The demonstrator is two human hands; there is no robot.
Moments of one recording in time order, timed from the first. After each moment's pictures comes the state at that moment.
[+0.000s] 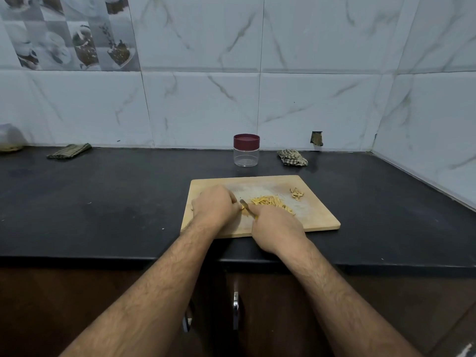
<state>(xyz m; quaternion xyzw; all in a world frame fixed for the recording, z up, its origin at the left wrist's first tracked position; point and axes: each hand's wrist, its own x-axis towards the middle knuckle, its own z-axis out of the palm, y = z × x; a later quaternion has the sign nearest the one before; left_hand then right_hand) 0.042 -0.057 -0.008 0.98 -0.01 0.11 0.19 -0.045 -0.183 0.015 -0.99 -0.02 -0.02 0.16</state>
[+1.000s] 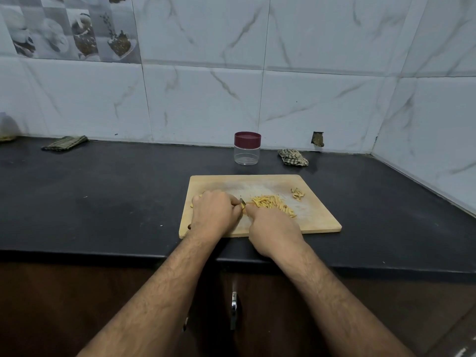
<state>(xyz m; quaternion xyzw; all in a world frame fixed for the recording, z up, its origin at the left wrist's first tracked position) 0.034 -0.055 -0.027 0.97 -0.05 0.17 0.16 -0.046 -0.174 0.011 -0.99 -0.03 -0.03 0.13</state>
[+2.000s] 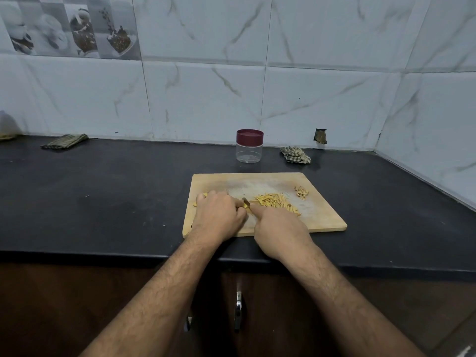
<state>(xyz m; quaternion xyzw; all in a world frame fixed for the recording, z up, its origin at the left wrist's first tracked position) 0.020 -0.051 -0.021 0.98 -0.09 0.14 0.13 -0.045 -0.174 0.010 -0.99 -0.01 -0.03 0.14</state>
